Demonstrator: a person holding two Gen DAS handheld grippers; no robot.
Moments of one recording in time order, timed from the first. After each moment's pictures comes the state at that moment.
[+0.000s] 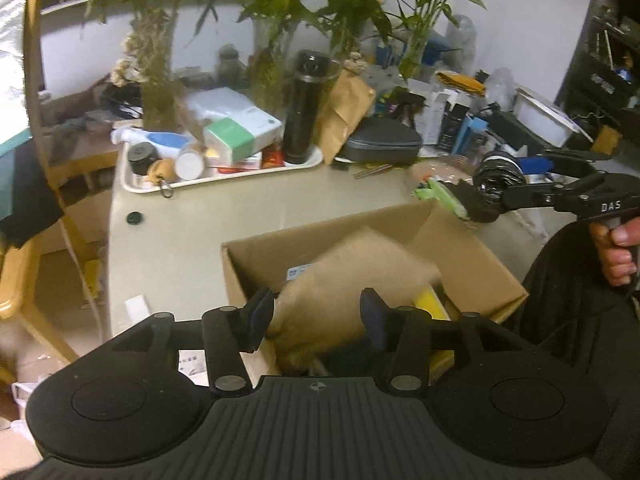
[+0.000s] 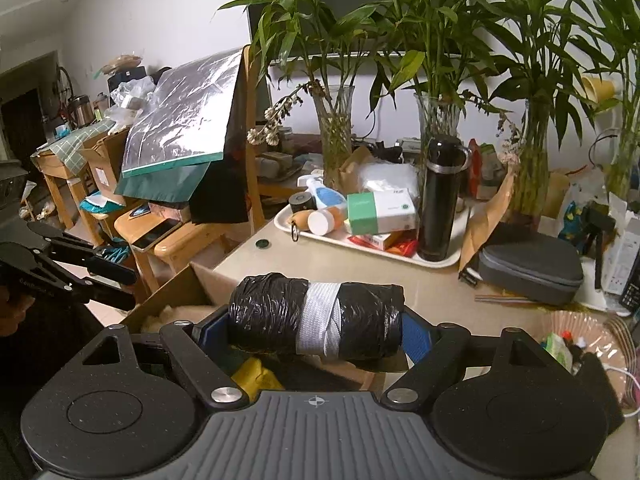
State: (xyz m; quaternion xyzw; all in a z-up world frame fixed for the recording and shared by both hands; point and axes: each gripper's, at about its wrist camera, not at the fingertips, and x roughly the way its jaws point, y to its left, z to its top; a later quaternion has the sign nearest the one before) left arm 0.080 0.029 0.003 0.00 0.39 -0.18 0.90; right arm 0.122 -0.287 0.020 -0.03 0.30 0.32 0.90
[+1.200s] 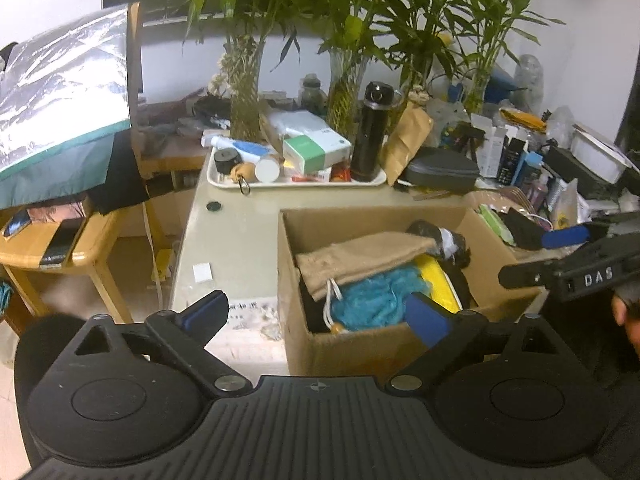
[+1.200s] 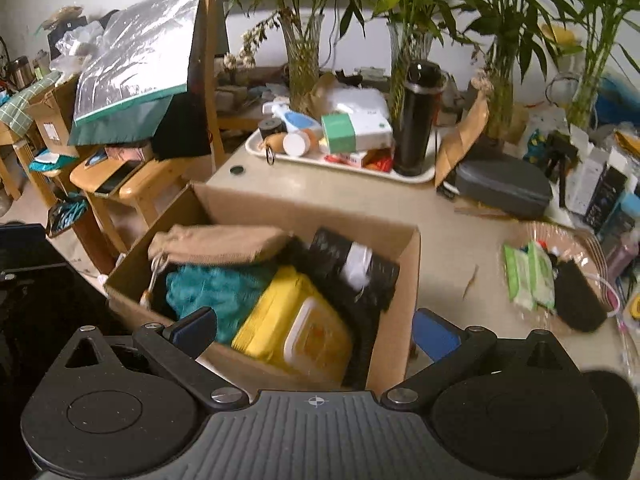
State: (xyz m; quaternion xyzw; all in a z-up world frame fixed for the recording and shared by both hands) left arm -0.005 0.011 0.016 -0.02 0.35 -0.04 0.94; right arm 0.056 -0.230 0.002 -0.06 0.40 0.21 0.89
